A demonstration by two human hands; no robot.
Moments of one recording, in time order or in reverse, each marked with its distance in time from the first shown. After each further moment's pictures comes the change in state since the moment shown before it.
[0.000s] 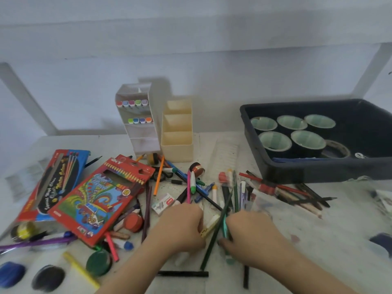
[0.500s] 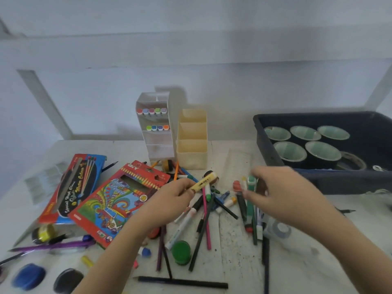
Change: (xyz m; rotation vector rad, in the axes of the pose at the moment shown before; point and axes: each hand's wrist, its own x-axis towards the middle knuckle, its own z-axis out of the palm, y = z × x) left_hand -0.005 -0.058 -0.039 -0.717 0.226 -0.002; right_hand 0.002 0.018 -0.067 0.243 0.372 0.018
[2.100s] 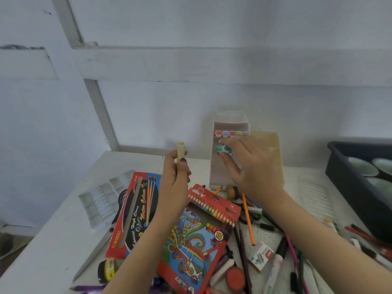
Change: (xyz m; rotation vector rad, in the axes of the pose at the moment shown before) left_hand 0.040 -0.102 -0.128 -0.537 0.718 0.269; right_hand 0.192 -0.148 0.086 -0.011 0.898 -0.575
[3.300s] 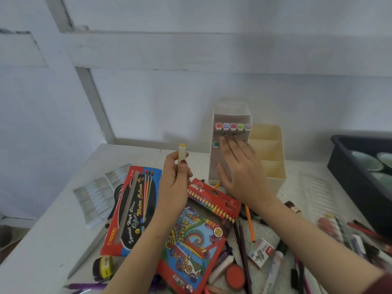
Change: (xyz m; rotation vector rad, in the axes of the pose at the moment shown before) left_hand -0.005 -0.015 0.002 -0.008 -0.041 -0.042; right_hand -0.041 0.015 0.044 -0.184 -0.310 0.075
